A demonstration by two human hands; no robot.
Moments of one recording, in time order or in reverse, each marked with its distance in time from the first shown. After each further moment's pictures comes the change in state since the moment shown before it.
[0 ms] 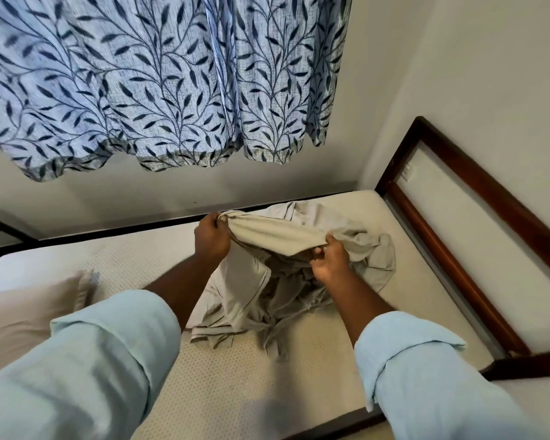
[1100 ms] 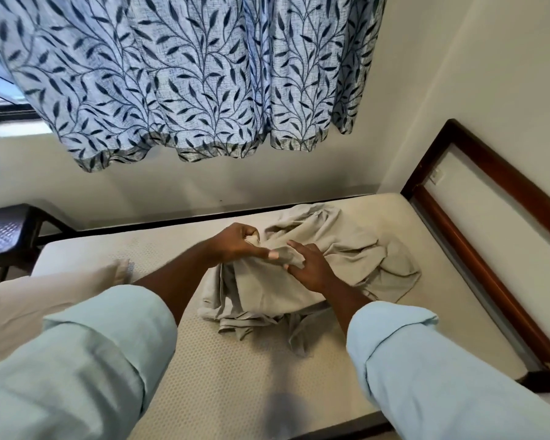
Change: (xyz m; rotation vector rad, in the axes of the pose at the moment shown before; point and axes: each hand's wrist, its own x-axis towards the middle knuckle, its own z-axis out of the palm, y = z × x) left_hand -0.012 -0.002 -0.092 0.081 -0.808 0.056; right_hand 0.003 0.104 -0.002 -1.607 -0.534 -0.706
